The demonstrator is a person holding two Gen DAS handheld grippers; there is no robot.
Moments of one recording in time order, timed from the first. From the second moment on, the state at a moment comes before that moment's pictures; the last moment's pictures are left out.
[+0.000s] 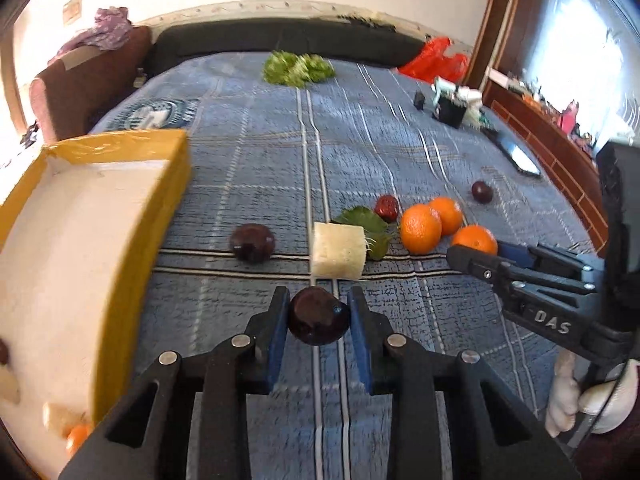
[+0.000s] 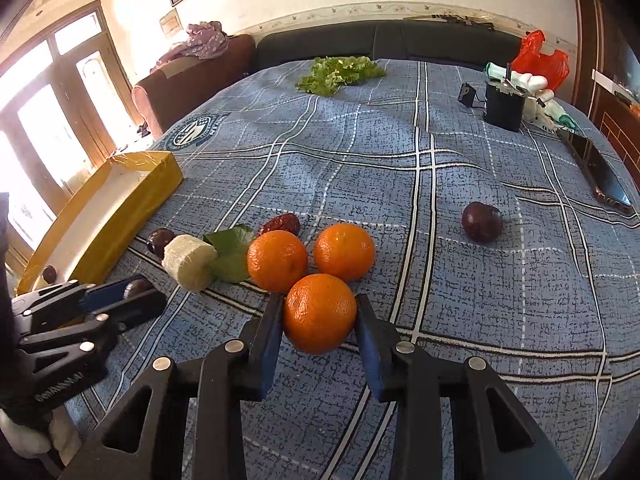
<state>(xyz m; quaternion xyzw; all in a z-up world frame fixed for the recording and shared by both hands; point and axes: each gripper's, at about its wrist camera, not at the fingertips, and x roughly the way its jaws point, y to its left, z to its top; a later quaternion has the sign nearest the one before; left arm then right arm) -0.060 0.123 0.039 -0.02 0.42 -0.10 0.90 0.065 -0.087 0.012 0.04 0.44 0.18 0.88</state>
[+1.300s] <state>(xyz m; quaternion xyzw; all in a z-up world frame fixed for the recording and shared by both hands) -0.090 0.379 0.051 -0.14 0.40 0.13 0.90 0.026 0.200 0.033 -0.07 0.45 0.38 0.80</state>
